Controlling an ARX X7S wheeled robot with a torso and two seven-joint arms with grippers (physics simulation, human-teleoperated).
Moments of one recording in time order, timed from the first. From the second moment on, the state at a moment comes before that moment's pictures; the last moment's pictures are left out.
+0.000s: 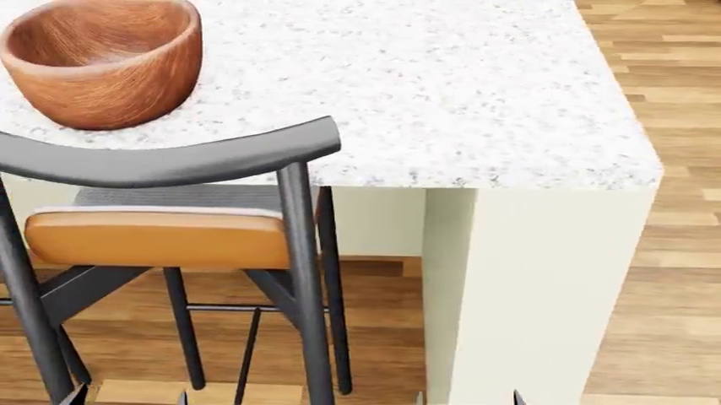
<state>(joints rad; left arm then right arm) -0.02 -0.21 0.25 0.00 -0.20 0.00 -0.22 0.03 0.21 -0.26 0.00 0.16 0.00 0.25</state>
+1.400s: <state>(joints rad) -0.03 -0.23 0.27 0.02 -0.24 -0.01 -0.25 0.04 0.22 -0.28 0.00 0.19 -0.03 0.27</state>
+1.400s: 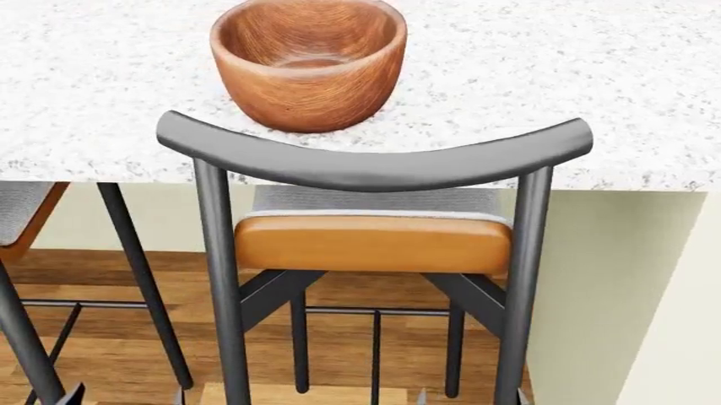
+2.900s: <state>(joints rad) -0.02 -0.26 0.29 0.09 -0.26 -0.02 -0.31 0.04 0.26 -0.30 -0.06 0.21 0.00 0.32</state>
